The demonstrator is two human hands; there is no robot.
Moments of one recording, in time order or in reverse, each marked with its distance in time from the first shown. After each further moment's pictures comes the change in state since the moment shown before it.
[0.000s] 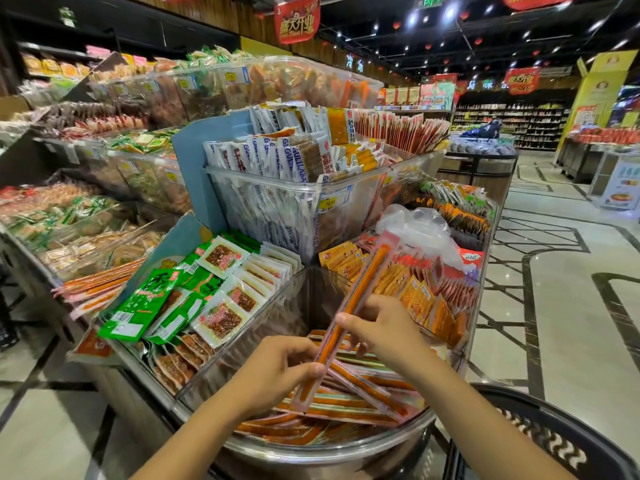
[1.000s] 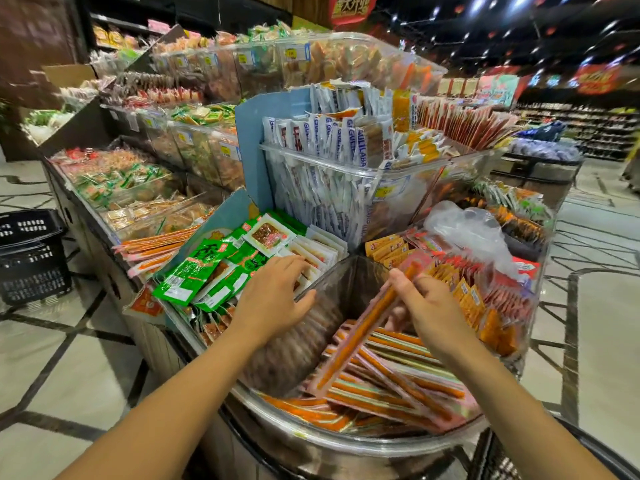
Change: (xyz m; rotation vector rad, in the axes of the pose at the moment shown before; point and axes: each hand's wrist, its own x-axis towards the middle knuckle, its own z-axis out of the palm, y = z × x) left_hand 0.025 -0.038 -0.062 0.718 0.512 0.072; right_hand 0.015 -0.014 0.009 0.183 -0.028 -0.046
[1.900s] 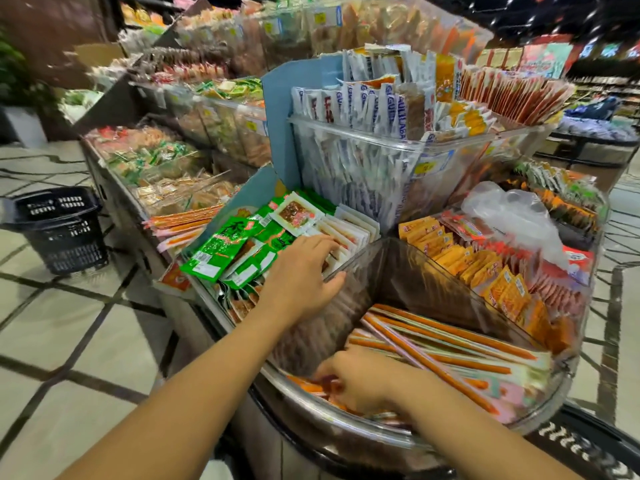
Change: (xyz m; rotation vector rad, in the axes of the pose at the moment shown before) left_hand 0.001 -0.004 0.001 -0.032 -0.001 -0.026; right_hand -0.003 0.058 0.104 -1.037 -0.952 -0.161
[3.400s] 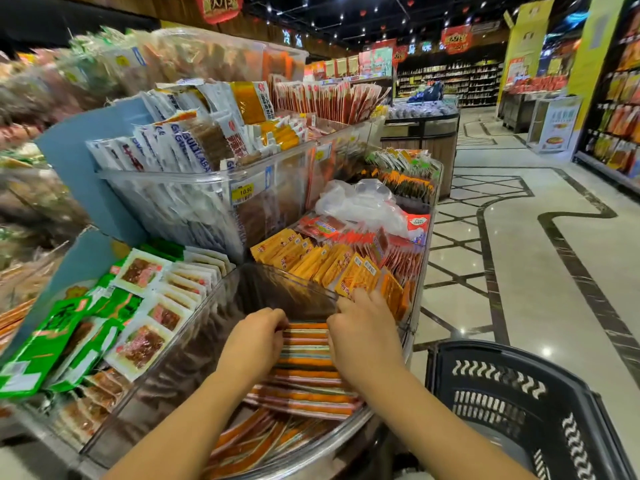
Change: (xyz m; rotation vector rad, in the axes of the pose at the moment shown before) left_hand 0.014 0.088 0.098 0.033 -0.374 0.074; right_hand -0.111 0.088 0.001 -0.276 0.904 0.638
